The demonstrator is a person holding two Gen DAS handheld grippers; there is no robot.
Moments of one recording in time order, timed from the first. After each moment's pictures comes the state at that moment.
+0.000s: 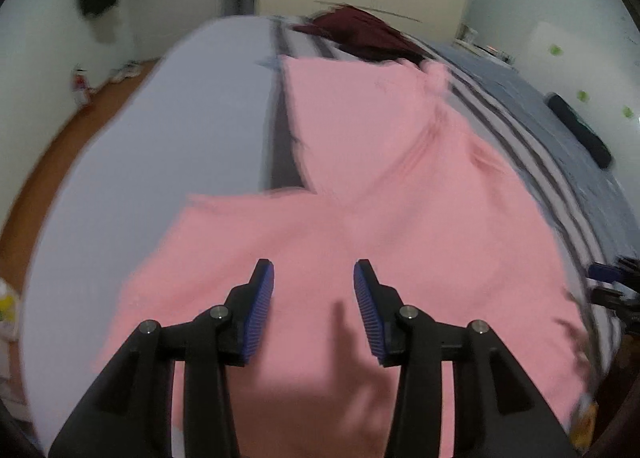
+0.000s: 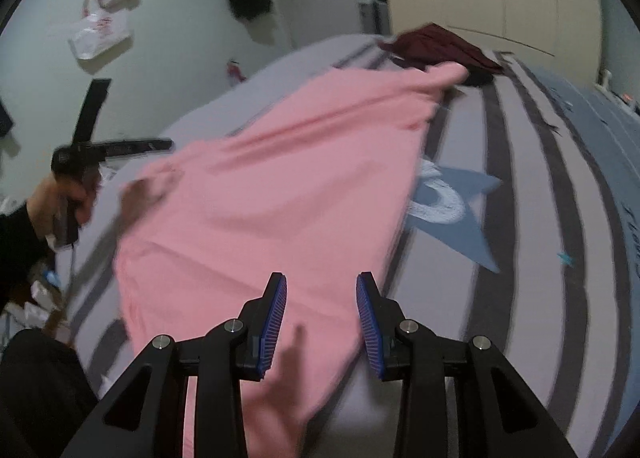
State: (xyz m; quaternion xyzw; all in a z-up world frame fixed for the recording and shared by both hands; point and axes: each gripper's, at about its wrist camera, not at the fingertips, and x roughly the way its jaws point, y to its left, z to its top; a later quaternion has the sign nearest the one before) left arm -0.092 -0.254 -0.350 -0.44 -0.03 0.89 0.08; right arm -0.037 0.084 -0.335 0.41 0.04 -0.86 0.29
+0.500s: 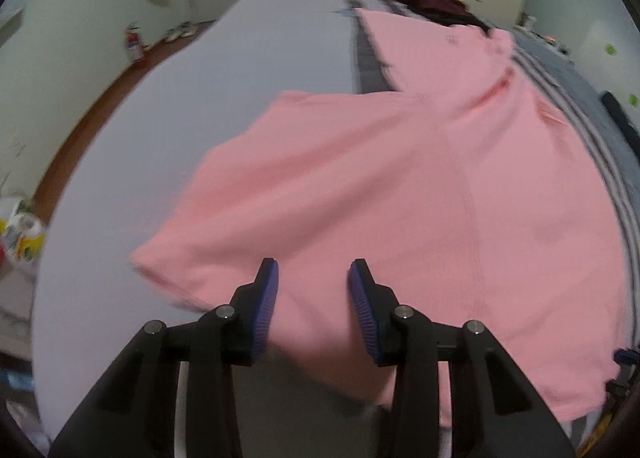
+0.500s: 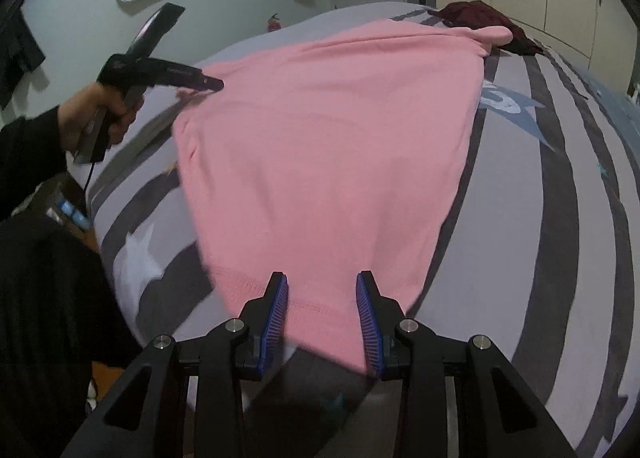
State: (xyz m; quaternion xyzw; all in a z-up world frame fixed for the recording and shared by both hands) left arm -0.055 -0.310 -0.389 -0.48 -0.03 0.87 -0.06; right arm 0.079 0.076 -0.390 0.45 0.10 -0.82 0.33
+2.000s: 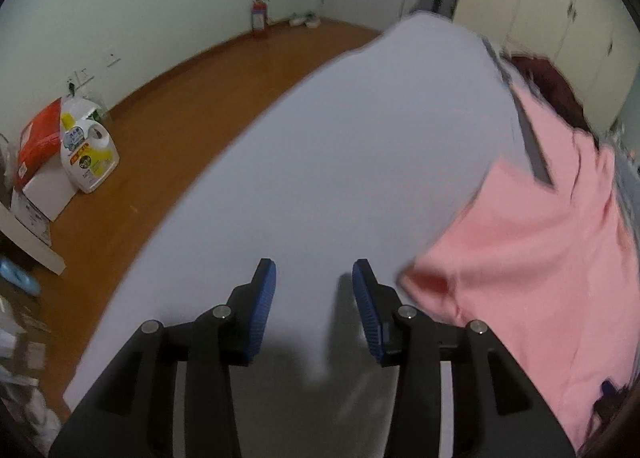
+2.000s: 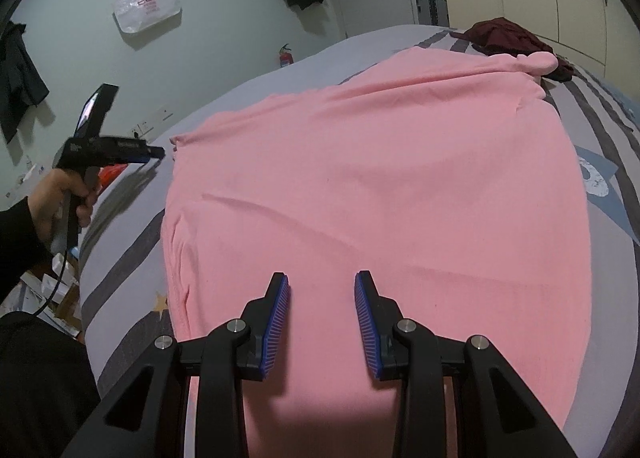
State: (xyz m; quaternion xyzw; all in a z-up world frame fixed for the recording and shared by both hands) left arm 0.037 -0.458 -0.368 -0.42 -0.16 0.87 -0.21; right arm -0.007 -0.022 -0.402 0.41 0.05 -0.84 0.36
